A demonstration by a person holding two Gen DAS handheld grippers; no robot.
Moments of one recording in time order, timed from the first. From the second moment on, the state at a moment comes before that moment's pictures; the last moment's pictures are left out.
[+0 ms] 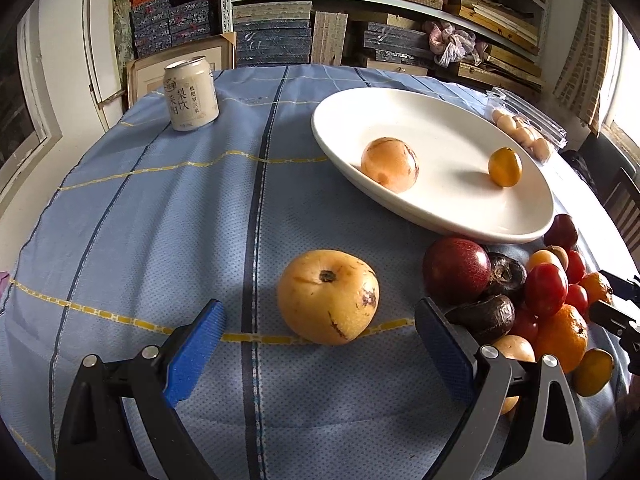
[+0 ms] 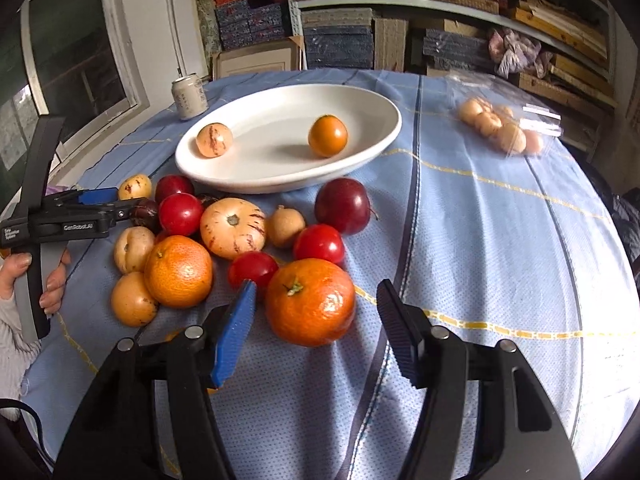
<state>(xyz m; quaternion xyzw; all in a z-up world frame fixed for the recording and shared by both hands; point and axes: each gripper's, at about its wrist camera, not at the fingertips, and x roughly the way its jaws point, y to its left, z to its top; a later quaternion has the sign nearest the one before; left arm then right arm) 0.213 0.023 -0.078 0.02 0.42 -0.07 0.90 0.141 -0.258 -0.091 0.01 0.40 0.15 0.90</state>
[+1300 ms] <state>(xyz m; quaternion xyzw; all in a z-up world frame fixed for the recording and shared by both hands) 0.205 0.022 -0.070 0.01 0.39 -0.08 0.92 0.149 -0.257 -0.099 0.03 0.42 0.18 0.89</state>
